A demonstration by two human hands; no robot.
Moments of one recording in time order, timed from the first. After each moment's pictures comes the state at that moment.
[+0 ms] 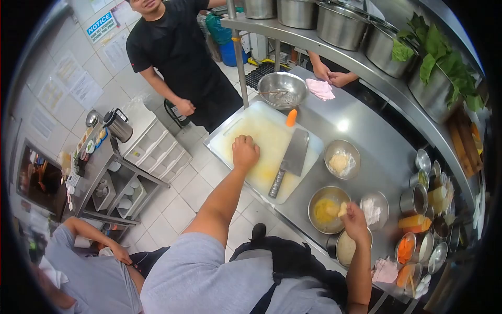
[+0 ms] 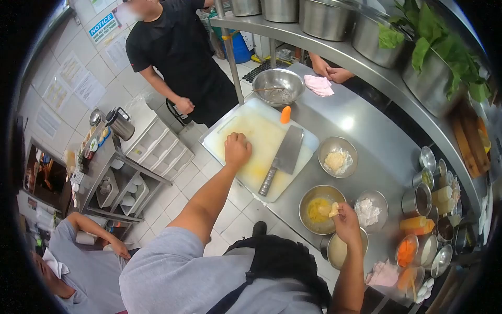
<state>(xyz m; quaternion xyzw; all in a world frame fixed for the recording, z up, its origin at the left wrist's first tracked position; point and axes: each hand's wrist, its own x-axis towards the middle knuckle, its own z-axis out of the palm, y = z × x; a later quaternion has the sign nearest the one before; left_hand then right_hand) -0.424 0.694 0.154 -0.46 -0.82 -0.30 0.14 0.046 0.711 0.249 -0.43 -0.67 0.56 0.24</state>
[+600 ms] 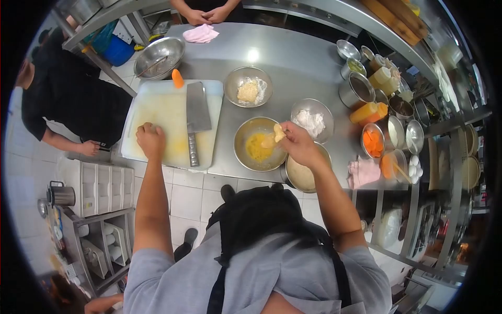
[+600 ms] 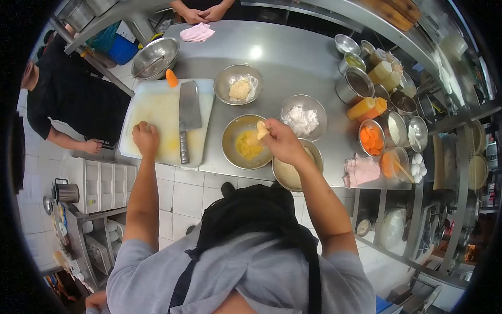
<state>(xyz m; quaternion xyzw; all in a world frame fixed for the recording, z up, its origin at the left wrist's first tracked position) -0.425 0.697 0.149 -0.51 -0.81 -0.26 0.16 0.053 0.708 0.254 -0.44 -0.64 0.55 0.31</state>
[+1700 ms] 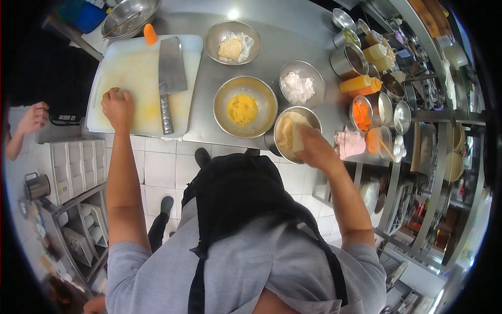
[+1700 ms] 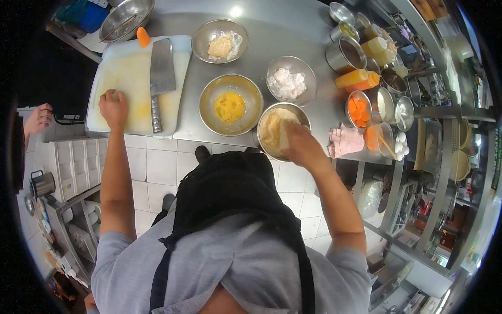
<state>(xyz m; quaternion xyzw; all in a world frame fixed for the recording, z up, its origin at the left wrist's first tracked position) -0.433 0.700 0.139 -0.50 -0.82 -0.22 0.15 0.144 0.632 0.250 -0.55 -0.80 0.22 -0.08</state>
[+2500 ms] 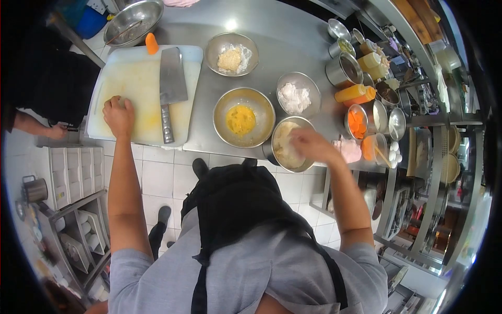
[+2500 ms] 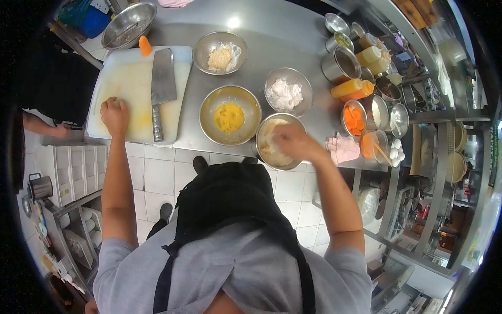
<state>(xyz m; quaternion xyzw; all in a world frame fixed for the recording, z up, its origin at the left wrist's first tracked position) -0.434 0.698 0.140 -0.49 -0.83 -0.22 0.13 0.116 0.669 0.284 -0.59 -0.66 0.46 -0.01</state>
